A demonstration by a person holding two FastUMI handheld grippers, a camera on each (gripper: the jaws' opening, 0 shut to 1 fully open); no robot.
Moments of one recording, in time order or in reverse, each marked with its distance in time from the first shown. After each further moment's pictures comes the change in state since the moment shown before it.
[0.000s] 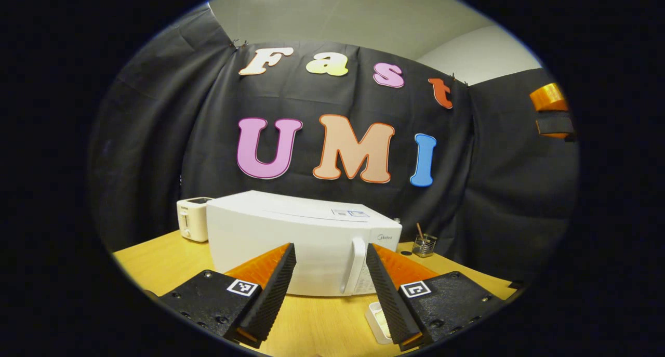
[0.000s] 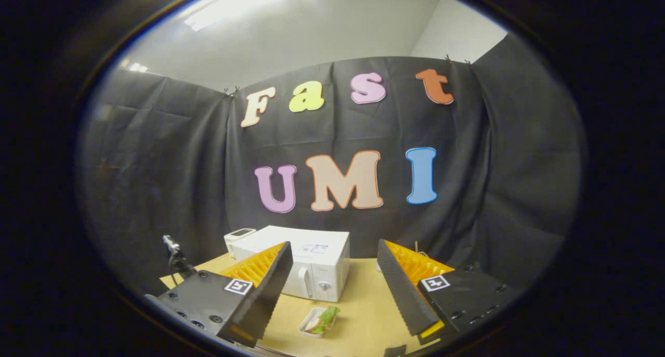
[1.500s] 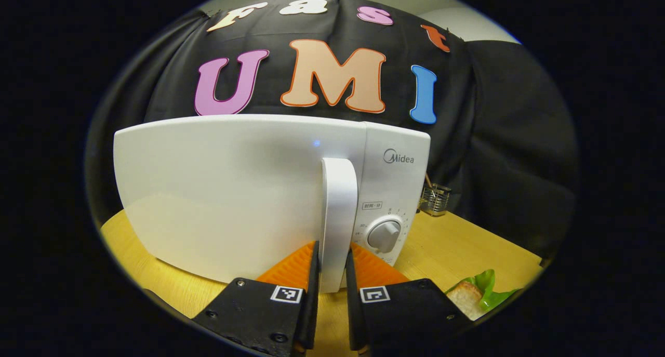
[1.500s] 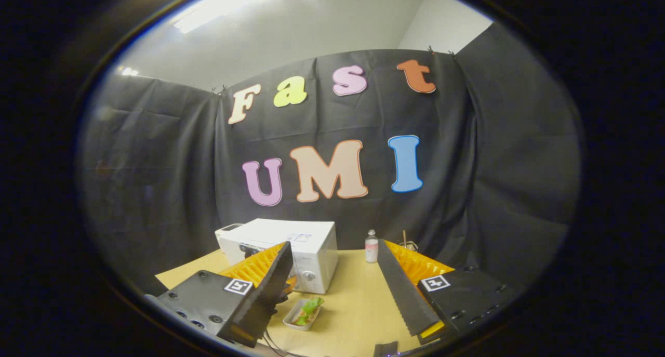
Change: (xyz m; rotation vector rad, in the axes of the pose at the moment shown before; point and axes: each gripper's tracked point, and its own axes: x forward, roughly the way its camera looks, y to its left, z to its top) left arm 0.124 -0.030 -0.137 0.027 0.239 -0.045; right arm -0.010 -0.053 -0.039 0.028 0.034 -0.047
